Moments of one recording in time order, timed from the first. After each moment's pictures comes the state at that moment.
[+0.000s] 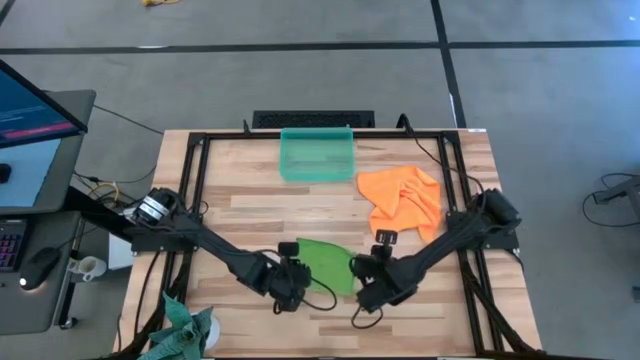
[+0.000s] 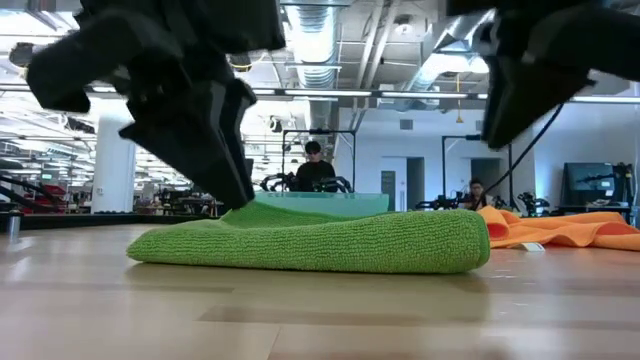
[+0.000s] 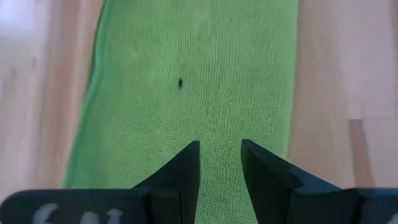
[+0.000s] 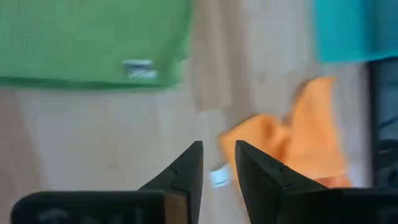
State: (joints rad) left arm -0.49 1.87 1.17 -0.46 -0.41 -0.36; right arm 0.59 1.88 1.41 -1.23 0.58 0.67
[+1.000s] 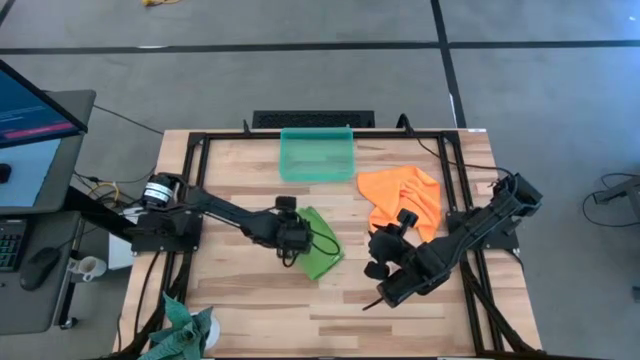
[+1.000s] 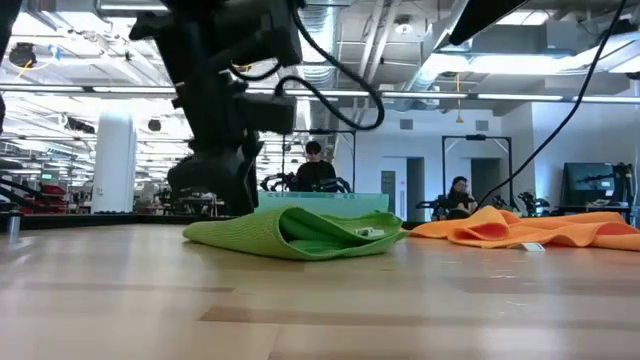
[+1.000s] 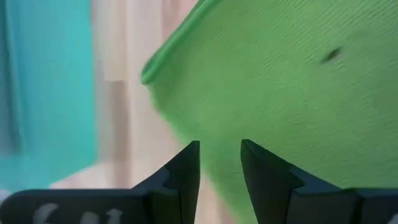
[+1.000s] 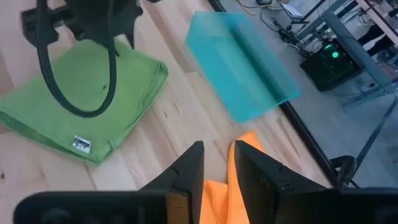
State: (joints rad) left arm -0.20 1.82 1.10 -0.60 -0.54 -0.08; right arm 0.63 1.67 1.41 -1.28 0.94 0.91
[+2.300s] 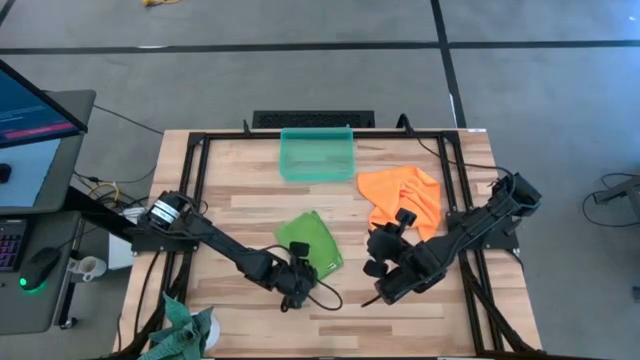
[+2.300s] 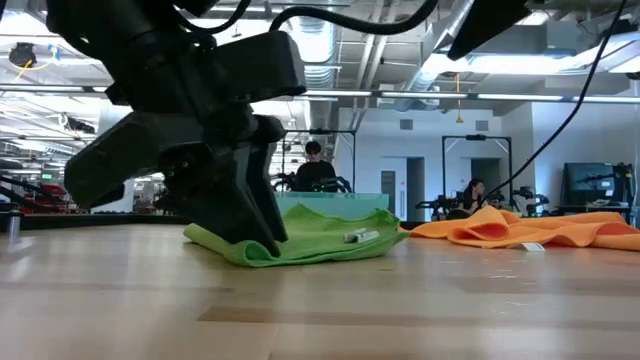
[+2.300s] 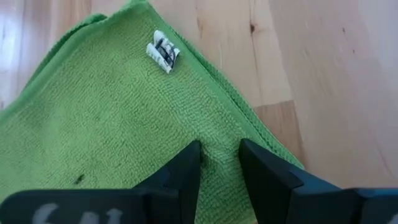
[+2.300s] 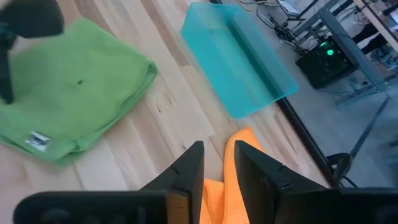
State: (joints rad) left arm -0.46 1.95 1.10 -0.23 -0.39 -0.17; right arm 0.60 1.67 1.37 -1.25 0.94 0.89
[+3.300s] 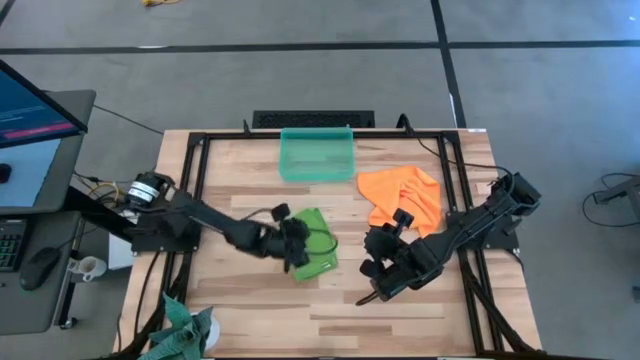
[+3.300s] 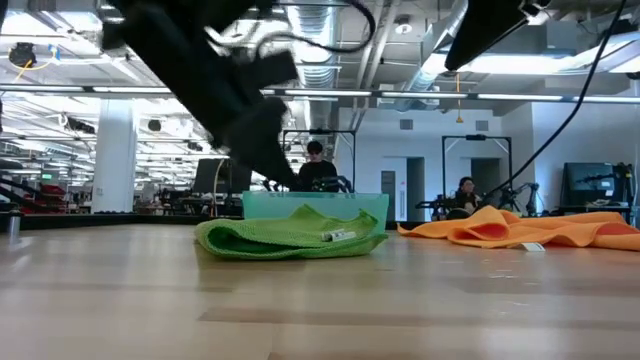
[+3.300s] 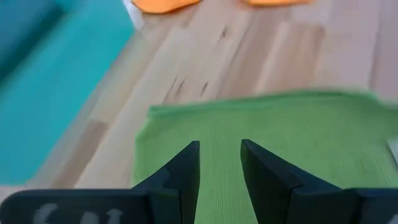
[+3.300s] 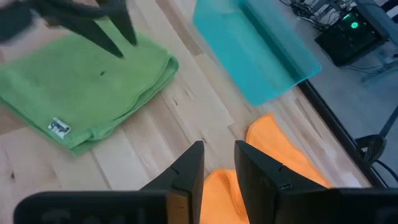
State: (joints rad) left arm -0.25 1.73 0.92 -0.09 -0.63 -0.39; right arm 0.57 1.67 1.36 -1.18 0.86 0.92
